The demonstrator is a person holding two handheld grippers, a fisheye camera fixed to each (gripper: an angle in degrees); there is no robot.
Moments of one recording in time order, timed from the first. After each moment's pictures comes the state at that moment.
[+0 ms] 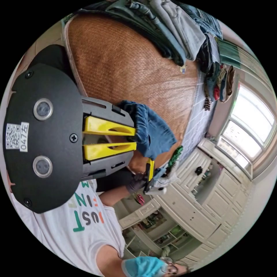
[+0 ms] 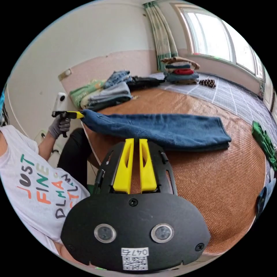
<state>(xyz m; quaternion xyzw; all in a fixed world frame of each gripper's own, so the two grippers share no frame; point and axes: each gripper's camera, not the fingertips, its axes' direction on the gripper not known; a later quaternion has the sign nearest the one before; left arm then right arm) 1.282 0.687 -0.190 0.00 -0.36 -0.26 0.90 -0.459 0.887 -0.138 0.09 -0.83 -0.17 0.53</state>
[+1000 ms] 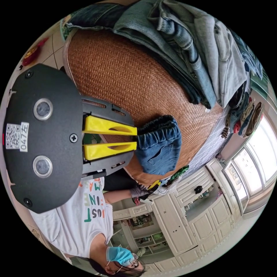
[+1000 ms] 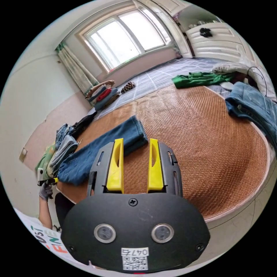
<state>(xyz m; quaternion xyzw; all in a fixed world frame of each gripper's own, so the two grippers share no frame) 1.197 0.825 -0.270 -0.04 -0.32 -0.39 0.86 -0.355 0.886 0.115 -0.10 -0.72 0.13 0.67</state>
